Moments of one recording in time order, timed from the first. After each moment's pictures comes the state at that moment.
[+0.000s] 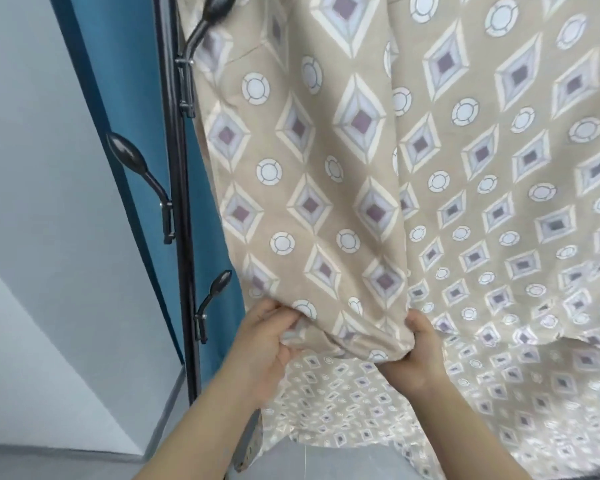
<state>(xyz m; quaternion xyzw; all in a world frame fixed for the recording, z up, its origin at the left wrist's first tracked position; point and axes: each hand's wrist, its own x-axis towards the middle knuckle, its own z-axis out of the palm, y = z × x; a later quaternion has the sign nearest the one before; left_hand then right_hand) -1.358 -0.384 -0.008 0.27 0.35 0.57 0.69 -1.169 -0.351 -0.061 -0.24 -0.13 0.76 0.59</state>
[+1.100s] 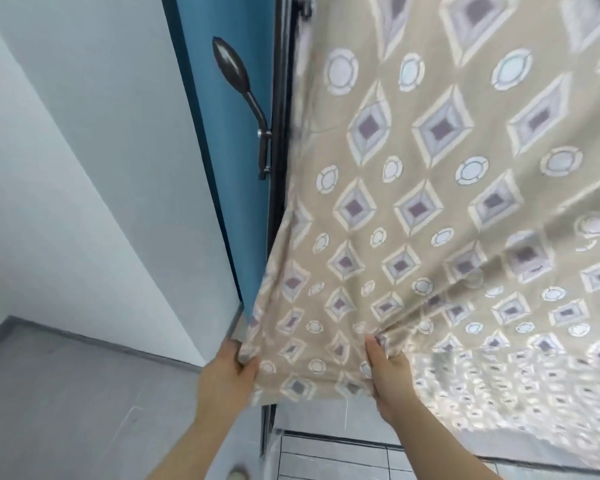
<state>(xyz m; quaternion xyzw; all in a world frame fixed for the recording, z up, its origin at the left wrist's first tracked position) -1.494 -0.431 -0.169 0.48 0.80 0.27 0.25 -1.277 -0.384 -0.167 -0.64 -0.26 0.59 0.41</state>
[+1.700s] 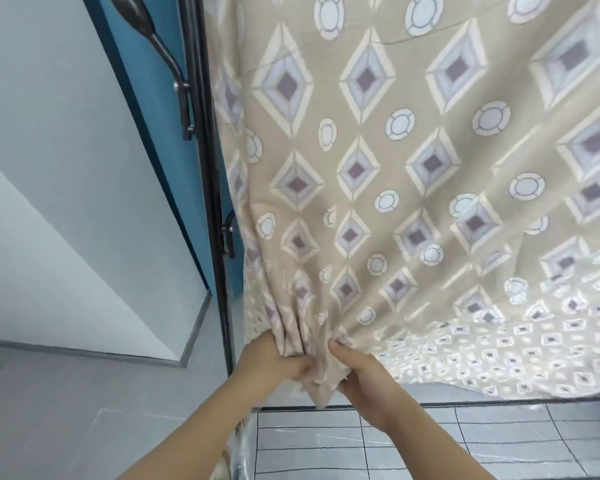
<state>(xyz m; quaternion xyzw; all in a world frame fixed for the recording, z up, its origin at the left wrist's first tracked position) -1.402 -0.419 -0.156 0.52 0.65 0.20 0.51 -1.236 -0.428 -0.169 -0.47 -0.27 0.76 0.35</state>
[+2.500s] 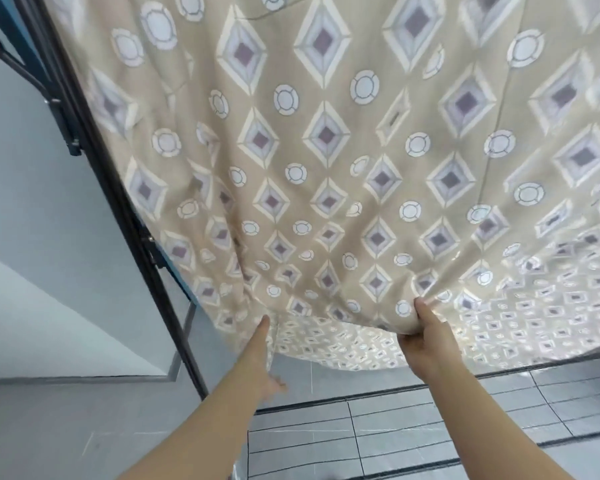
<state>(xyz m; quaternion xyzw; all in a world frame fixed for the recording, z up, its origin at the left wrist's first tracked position) -1.327 -0.404 -0.170 0.05 0.66 0.29 0.69 -1.101 -0.404 -0.174 -0.50 0.05 0.59 0.63</state>
